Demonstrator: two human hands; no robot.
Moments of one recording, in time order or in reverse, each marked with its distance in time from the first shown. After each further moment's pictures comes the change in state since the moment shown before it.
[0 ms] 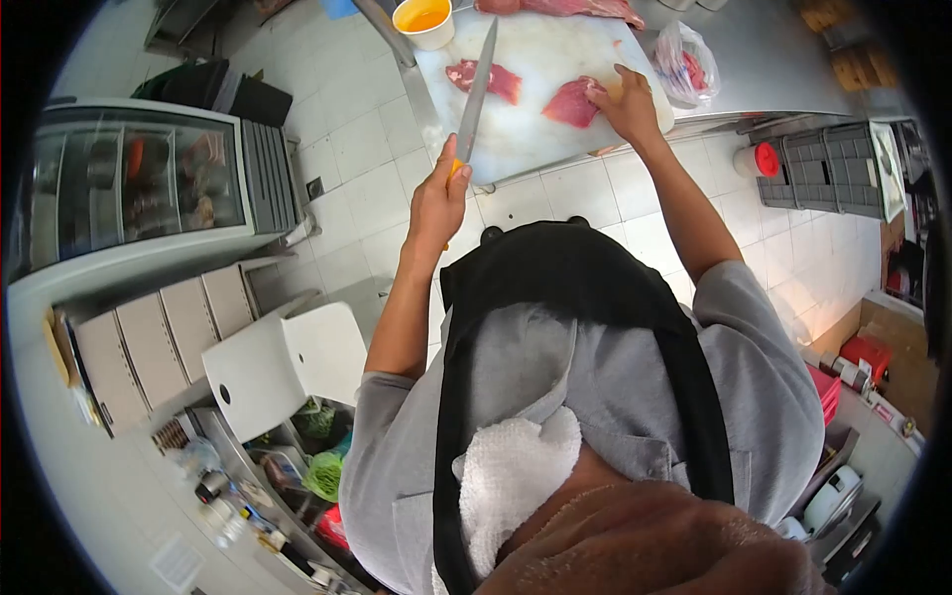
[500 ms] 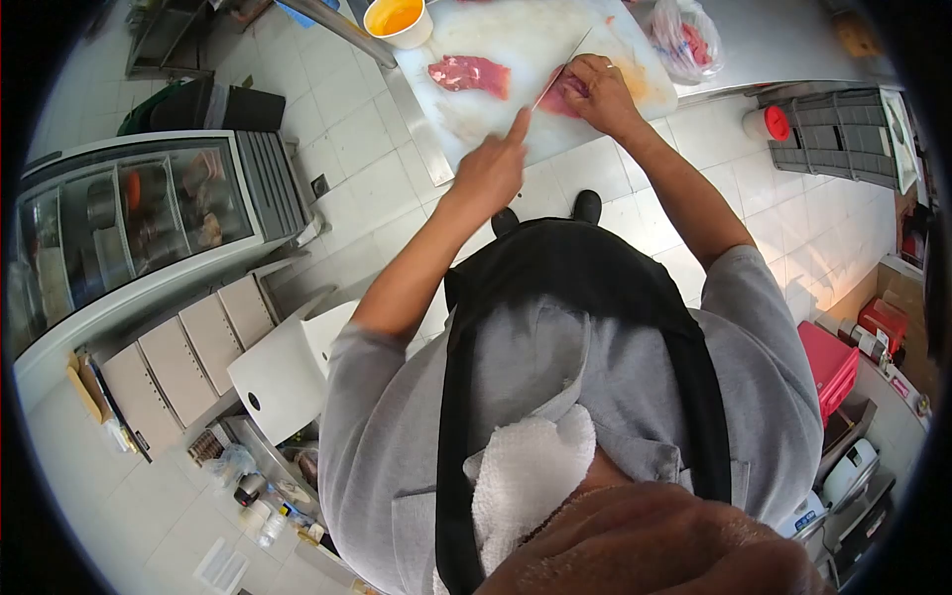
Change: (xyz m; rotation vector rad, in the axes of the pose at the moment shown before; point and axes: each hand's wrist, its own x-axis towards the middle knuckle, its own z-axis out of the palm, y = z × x) left_hand 0.046 0.055 0.042 0.501 -0.274 0.396; right_hand -0.006 -0.011 0.019 0.279 -0.049 -0.285
